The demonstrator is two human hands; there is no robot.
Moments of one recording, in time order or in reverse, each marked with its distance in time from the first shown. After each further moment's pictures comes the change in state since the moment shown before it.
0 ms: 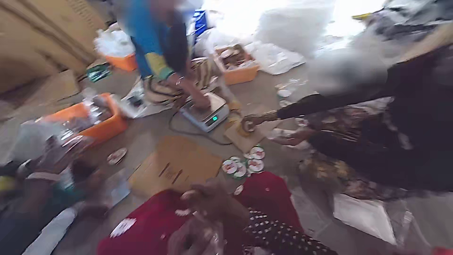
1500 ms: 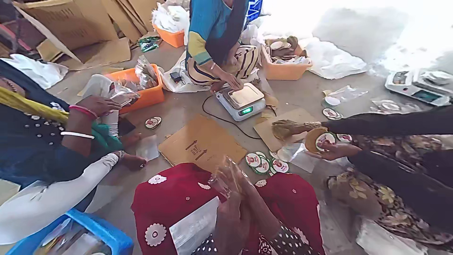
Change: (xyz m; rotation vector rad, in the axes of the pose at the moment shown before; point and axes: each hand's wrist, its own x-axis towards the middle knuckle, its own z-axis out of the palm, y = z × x) left_hand 0.014 -0.055 0.031 0.764 0.335 0.560; right_hand -0.026 -0.051 0.009 0.526 0.039 0.978
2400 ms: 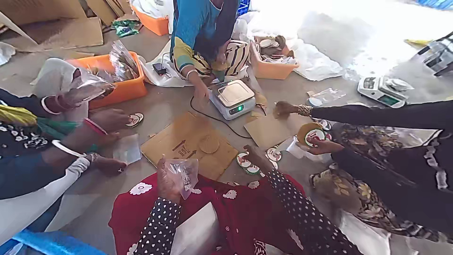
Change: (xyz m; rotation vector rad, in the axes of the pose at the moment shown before) left_hand 0.093 -0.149 -0.049 -1.181 0.375 -1.003; right_hand 0.198 0.033 -0.171 -1.334 0.084 0.038
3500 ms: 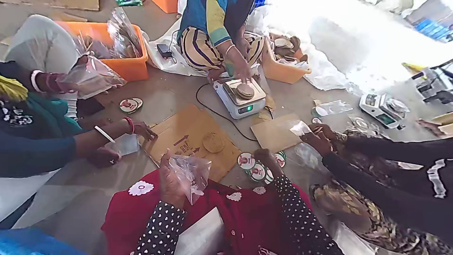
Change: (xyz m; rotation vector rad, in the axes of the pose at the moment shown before) left_hand 0.017 0.002 -0.010 -0.143 0.025 -0.003; right_hand 0.029 0.032 0.004 0.229 0.044 0.151
